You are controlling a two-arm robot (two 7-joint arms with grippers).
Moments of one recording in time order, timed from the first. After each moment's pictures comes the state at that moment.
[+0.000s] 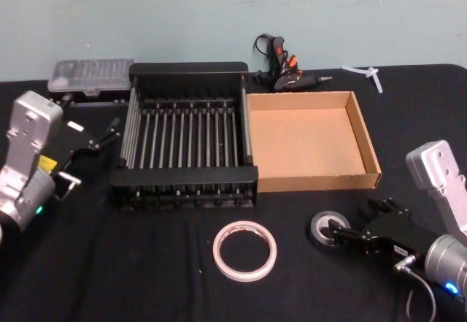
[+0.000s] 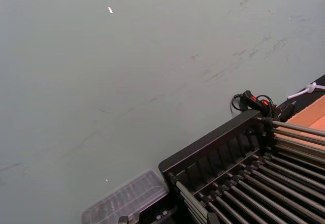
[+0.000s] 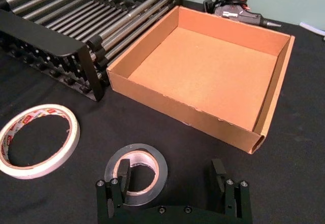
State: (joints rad) left arm -0.20 0.60 0.45 -1.41 -0.25 -0.12 0.03; right arm -0.19 0.58 -0.23 -1.85 0.39 0.41 0.21
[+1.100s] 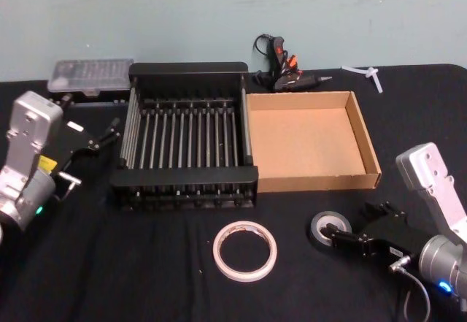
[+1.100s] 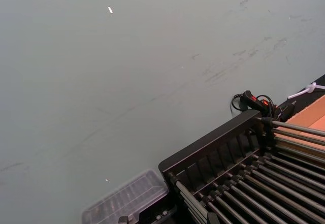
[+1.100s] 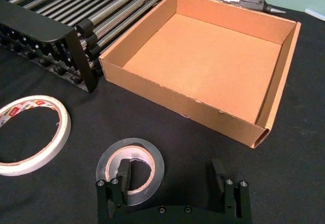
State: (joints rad) left arm -0.20 0.60 0.45 -1.41 -0.25 -0.12 0.03; right arm -0.16 0.54 -0.22 -1.81 0.33 0.45 0.24
